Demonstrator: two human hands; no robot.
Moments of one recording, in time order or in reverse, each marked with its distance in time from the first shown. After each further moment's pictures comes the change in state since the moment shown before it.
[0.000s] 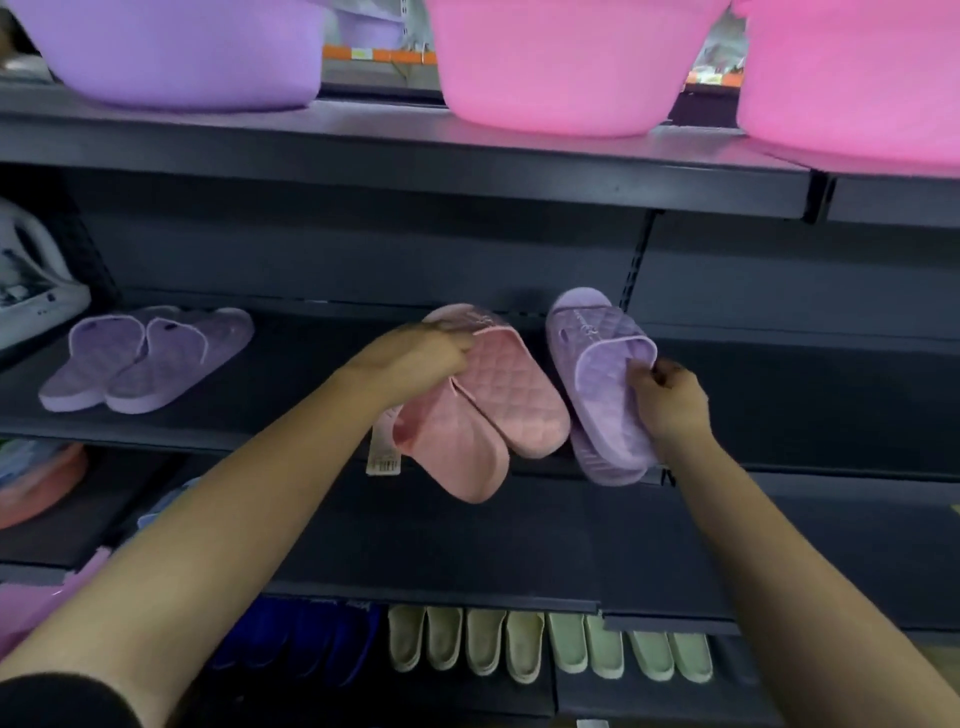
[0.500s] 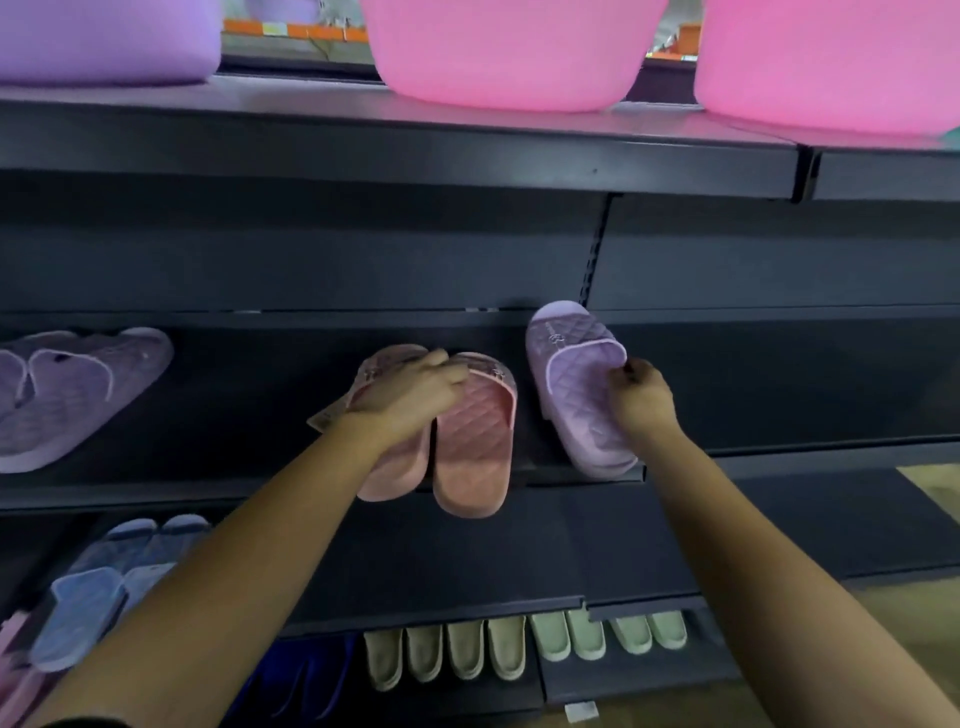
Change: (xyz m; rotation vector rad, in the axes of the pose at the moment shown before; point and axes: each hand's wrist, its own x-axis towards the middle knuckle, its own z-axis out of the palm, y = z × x) left_hand 0.045 -0.002 0.063 -0.101 0.046 0.049; right_hand 0.027 0.016 0.021 -0.066 0.061 0.089
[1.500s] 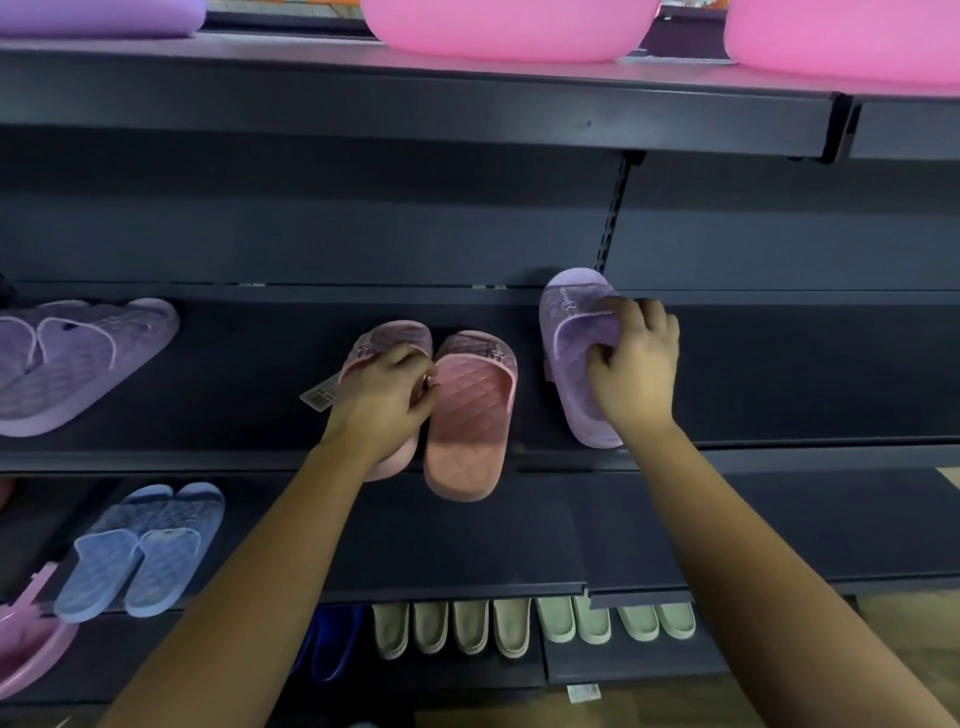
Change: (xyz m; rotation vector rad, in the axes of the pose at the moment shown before) left_hand -0.034 0.007 0.027 -0.070 0.413 -0.244; right_hand 0.001 -0.007 0.009 -0.274 0.276 -0.581
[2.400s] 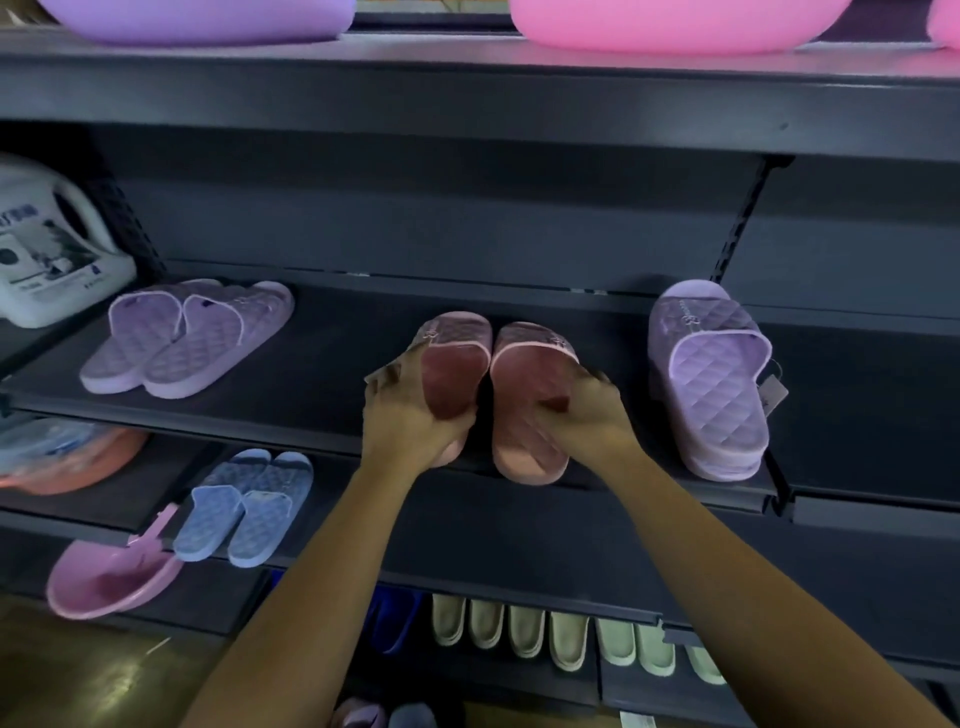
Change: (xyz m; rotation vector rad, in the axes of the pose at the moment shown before) left_hand -0.040 -0.043 -0.015 -0.208 0.045 -0.625; right_hand -0.038 -0.090 0.072 0.116 -0.658 0.065
